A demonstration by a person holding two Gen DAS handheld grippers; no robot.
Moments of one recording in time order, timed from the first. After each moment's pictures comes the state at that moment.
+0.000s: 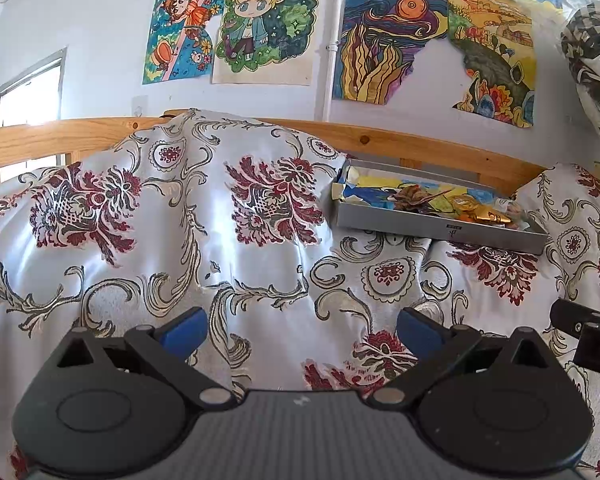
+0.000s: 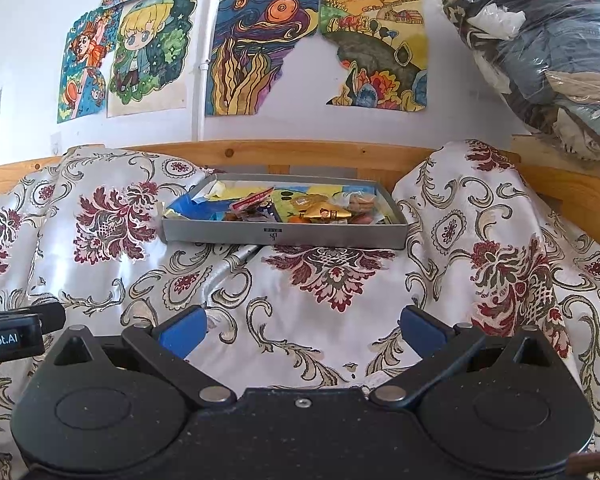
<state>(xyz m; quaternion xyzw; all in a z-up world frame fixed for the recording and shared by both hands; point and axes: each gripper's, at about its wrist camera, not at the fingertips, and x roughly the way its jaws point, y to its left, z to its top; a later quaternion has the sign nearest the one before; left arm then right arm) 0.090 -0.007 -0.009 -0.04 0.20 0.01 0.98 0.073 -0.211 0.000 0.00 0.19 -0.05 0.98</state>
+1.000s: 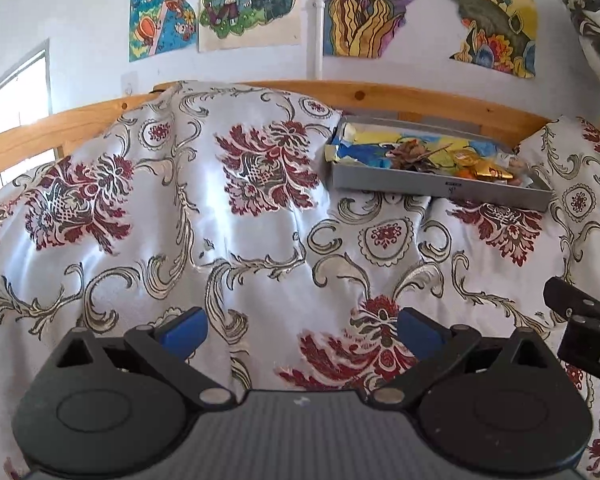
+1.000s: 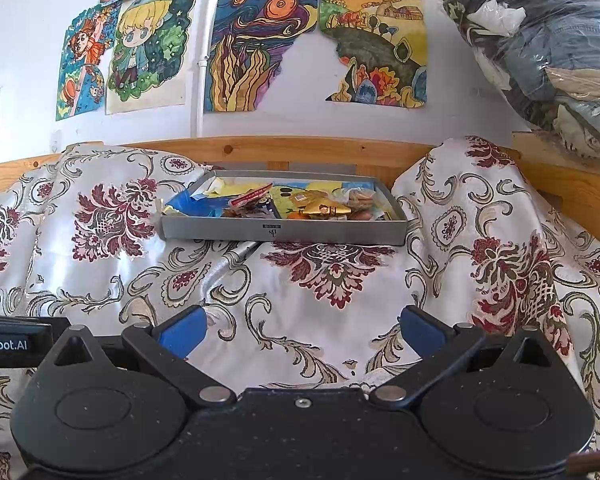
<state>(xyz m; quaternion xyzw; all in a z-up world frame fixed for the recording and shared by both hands) 0.099 -0.020 0.001 0.00 0.28 0.02 0.96 0.074 -0.212 -0.002 0.00 0.19 -0.06 0.98</state>
